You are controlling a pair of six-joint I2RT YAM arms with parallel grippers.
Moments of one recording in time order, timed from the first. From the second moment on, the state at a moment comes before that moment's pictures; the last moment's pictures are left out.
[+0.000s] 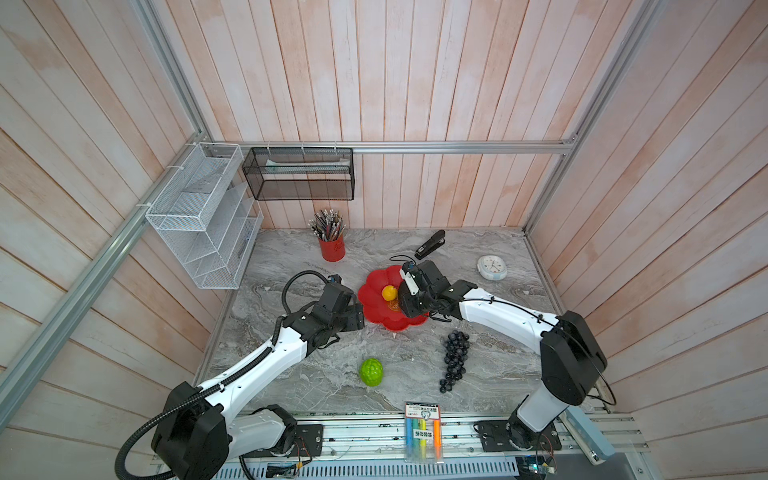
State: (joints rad) left arm -0.58 1.21 0.85 -0.51 -0.14 -0.56; right arm 0.73 1.70 1.22 -0.44 -0.01 0.27
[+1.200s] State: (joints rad) left arm -0.76 1.14 0.82 -0.76 0.07 -0.61; right arm 0.68 1.91 1.24 -0.31 -0.06 0.21
